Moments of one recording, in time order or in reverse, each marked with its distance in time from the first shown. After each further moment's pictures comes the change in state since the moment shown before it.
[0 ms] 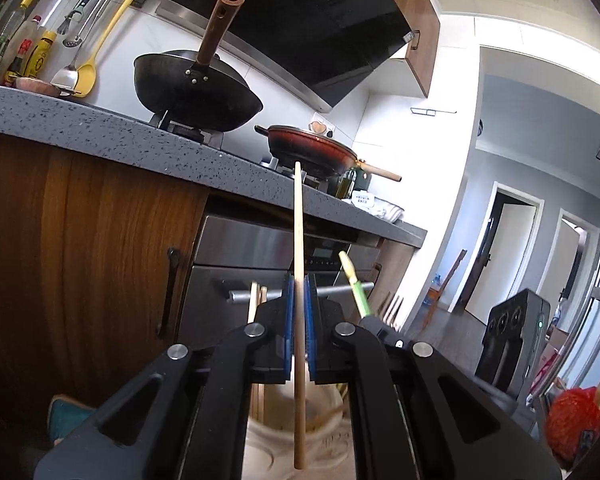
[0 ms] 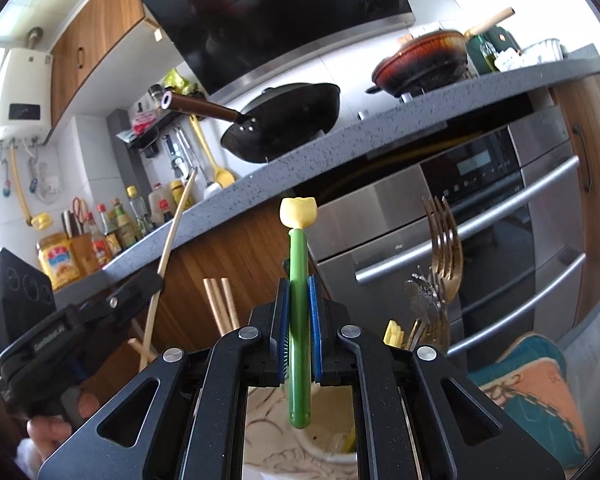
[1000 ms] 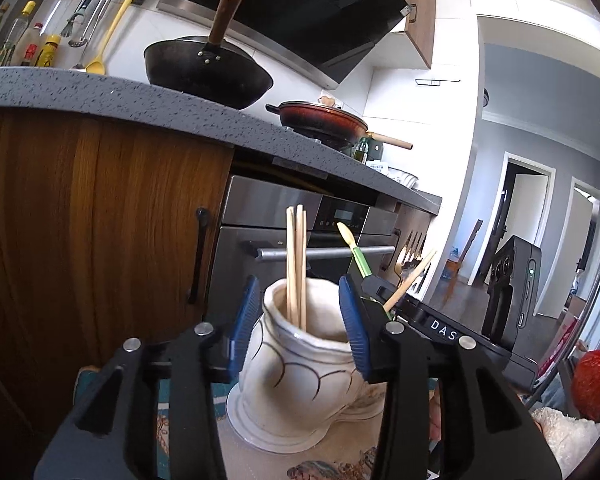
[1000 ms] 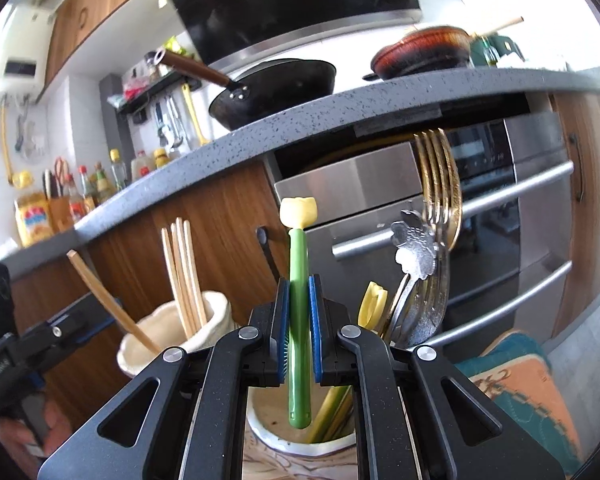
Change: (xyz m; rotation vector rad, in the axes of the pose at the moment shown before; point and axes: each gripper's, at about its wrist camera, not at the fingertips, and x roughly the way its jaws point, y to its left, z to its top) left arm -0.030 0.016 -0.042 0.073 0.079 0.068; right arm 0.016 0.001 -0.031 -0.138 0.040 -0.096
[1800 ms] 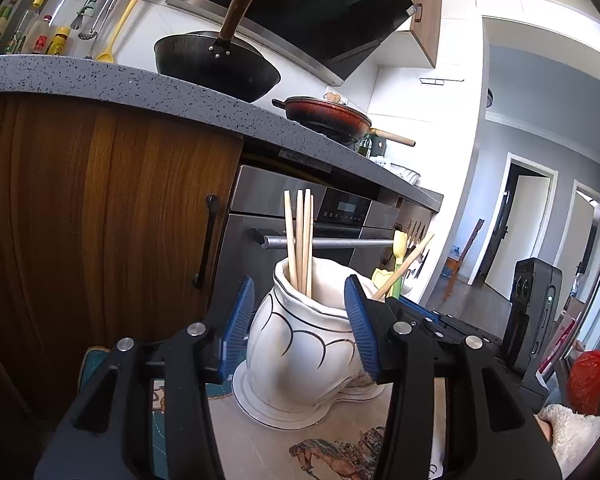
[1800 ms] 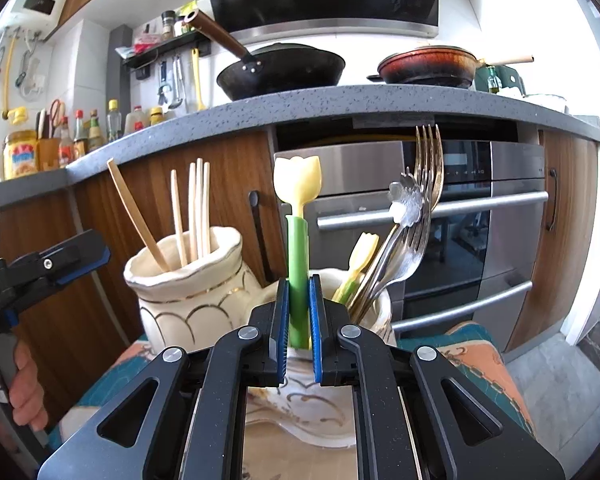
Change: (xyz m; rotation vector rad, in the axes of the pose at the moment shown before) left arm -0.018 0.002 -0.010 -0.015 0.012 0.011; right arm -0.028 0.019 -0.024 -0.143 0.059 -0.107
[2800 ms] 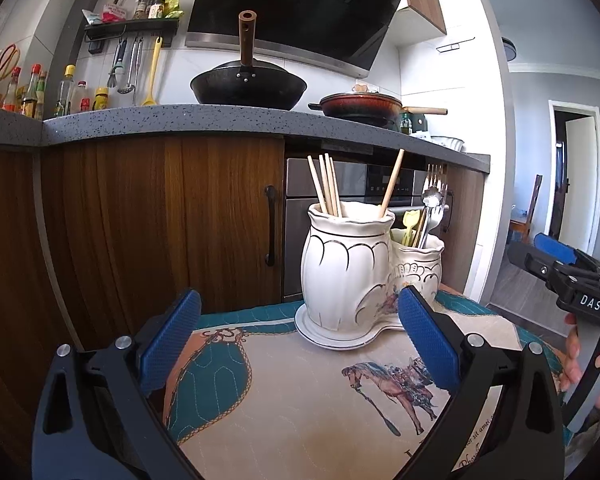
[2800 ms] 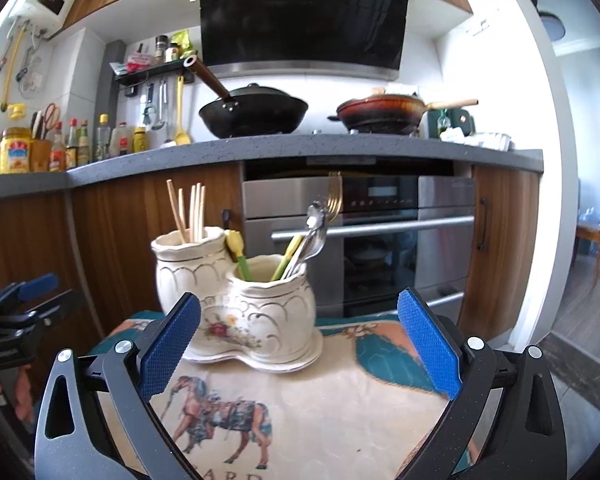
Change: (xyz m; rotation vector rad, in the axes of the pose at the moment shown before) left arm -0.069 -0.044 -0.056 0.195 -0.025 0.306; right arm -0.117 -0.002 -0.030 -0.055 -0.129 -0.169
